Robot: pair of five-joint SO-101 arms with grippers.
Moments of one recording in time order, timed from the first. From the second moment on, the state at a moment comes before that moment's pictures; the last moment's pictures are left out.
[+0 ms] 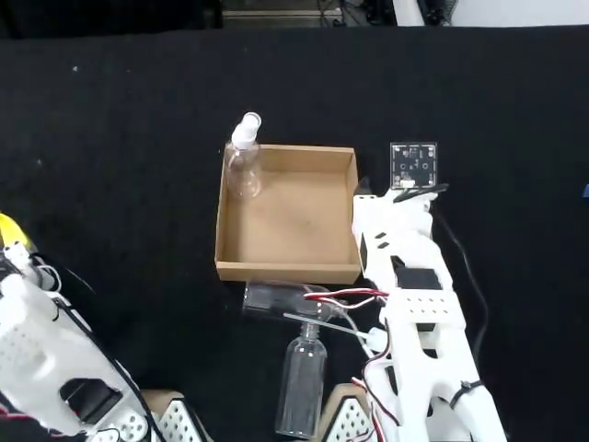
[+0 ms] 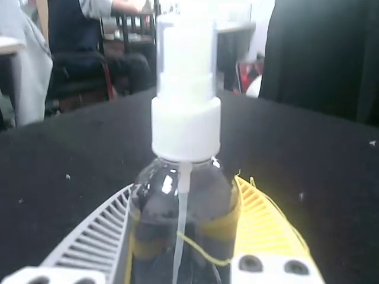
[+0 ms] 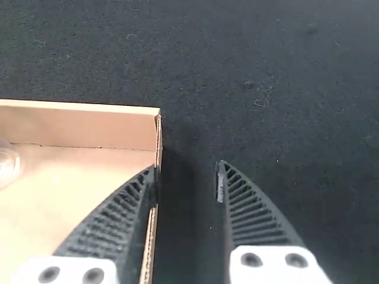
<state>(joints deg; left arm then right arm) -51.1 19.6 74.9 -86.7 -1.7 1.1 -41.9 74.3 8.5 2.2</state>
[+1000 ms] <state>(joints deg) -52.9 31.5 71.3 -98.2 -2.2 1.1 -41.9 74.3 7.1 2.2</state>
